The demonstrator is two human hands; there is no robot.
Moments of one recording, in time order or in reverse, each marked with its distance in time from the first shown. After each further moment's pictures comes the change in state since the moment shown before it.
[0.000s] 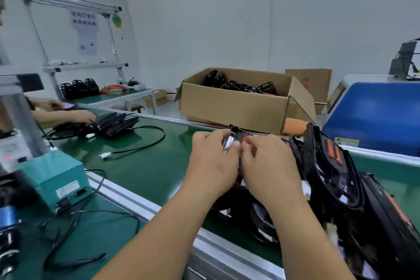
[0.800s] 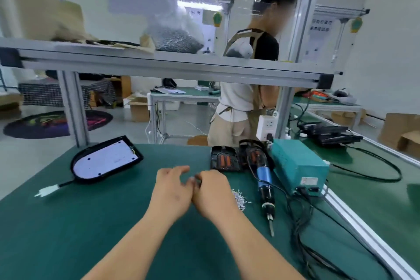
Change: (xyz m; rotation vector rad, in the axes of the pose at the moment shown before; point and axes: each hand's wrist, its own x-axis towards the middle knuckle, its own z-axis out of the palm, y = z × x) left_hand -0.235 -0.243 -0.333 0.279 0.779 -0.796; right_hand -0.189 -0.400 0.214 0.538 -0.899 -0.743
